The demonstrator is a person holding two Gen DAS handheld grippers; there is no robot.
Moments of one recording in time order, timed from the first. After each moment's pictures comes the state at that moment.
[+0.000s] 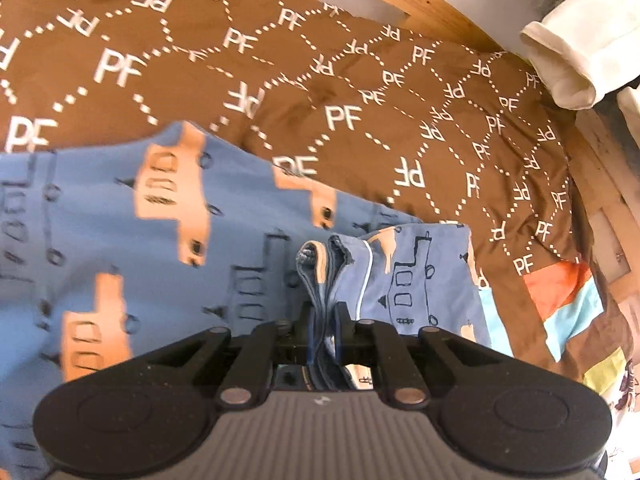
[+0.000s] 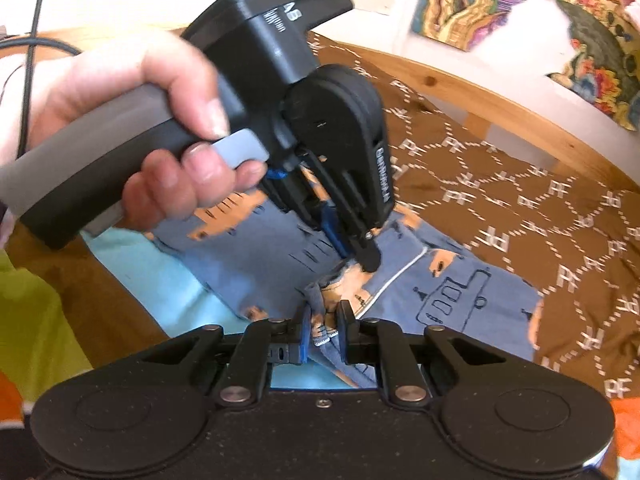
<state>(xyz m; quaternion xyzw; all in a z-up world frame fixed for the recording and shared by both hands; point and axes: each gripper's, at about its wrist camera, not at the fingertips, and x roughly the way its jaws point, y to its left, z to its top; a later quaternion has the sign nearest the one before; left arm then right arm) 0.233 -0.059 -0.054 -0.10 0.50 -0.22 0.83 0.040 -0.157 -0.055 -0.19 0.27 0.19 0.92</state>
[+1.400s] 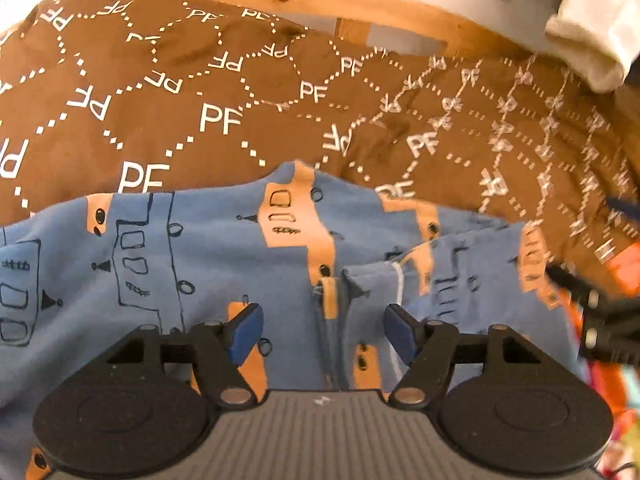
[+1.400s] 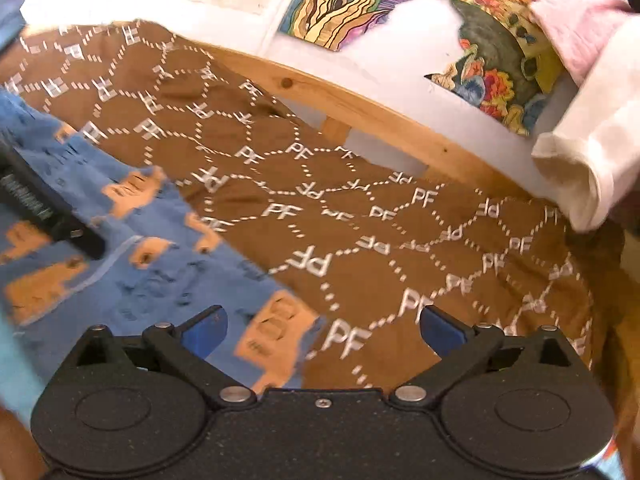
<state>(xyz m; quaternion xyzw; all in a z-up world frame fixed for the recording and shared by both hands) 0.215 -0.038 -0.069 0.01 0.42 -0.13 0.90 0.117 -0.243 -0.042 -0.23 0.21 0.03 0.95</state>
